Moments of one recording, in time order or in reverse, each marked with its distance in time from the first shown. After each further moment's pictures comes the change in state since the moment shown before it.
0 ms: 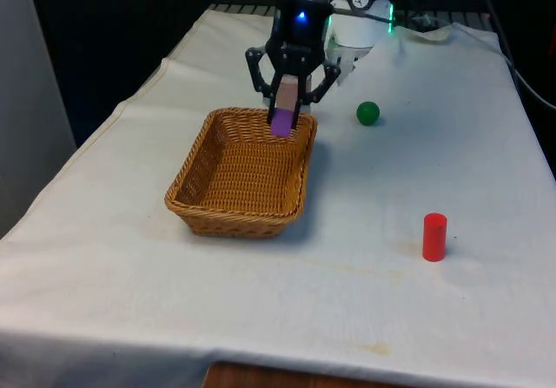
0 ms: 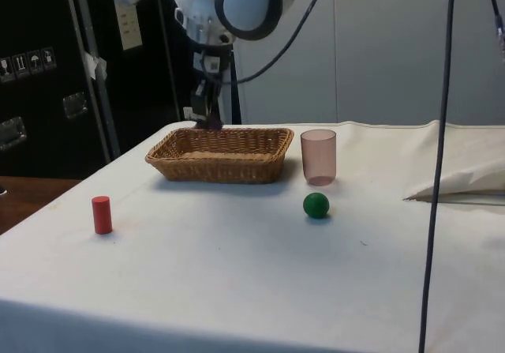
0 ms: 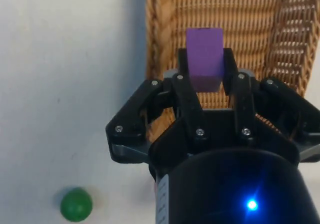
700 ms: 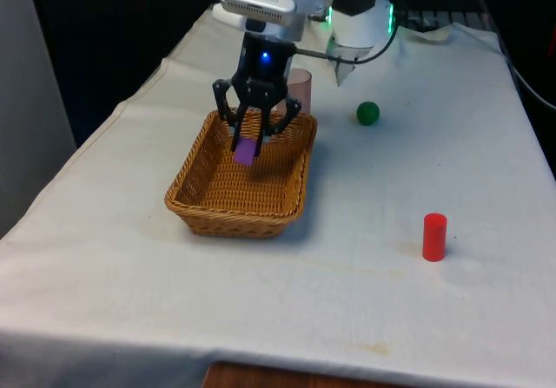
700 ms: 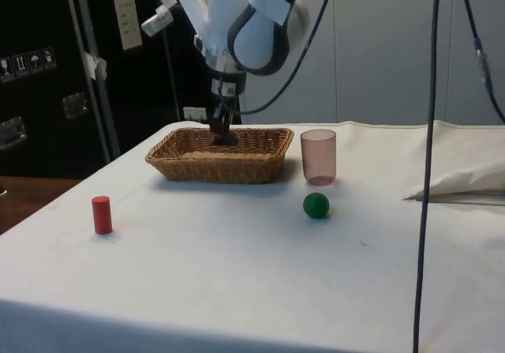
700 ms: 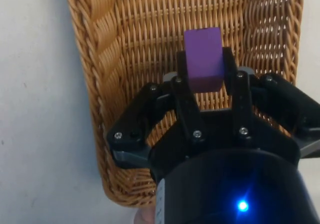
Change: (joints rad) arm -0.031 0.144 -0.048 0.001 0.068 0.157 -0.087
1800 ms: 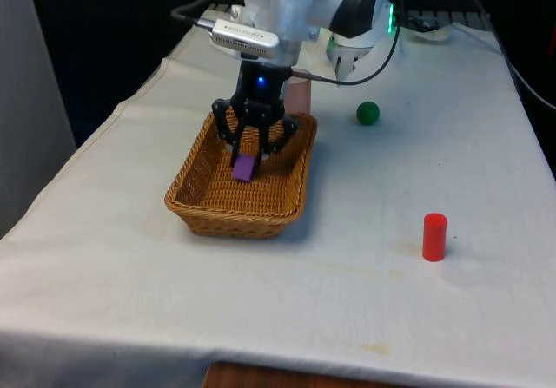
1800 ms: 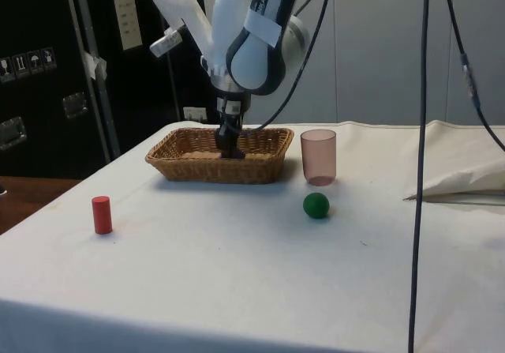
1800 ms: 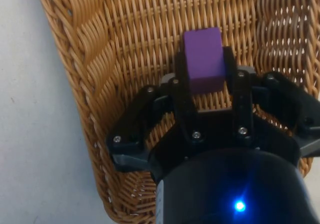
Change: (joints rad) arm -0.004 0.086 0.004 0.024 0.093 0.012 -0.033
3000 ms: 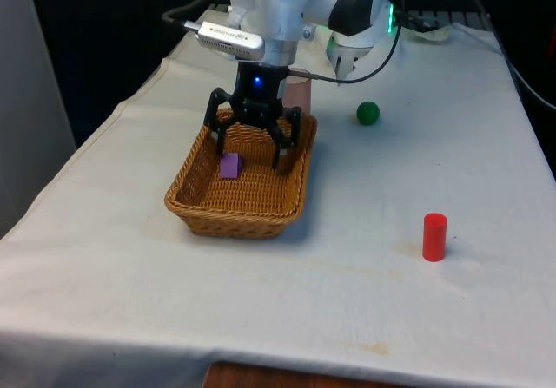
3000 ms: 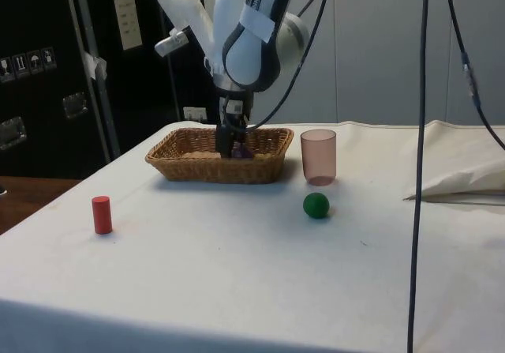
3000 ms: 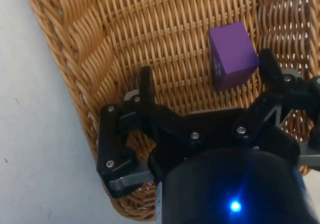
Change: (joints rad) arm -0.001 -0.005 0.001 0.002 0.079 -0.049 -0.041
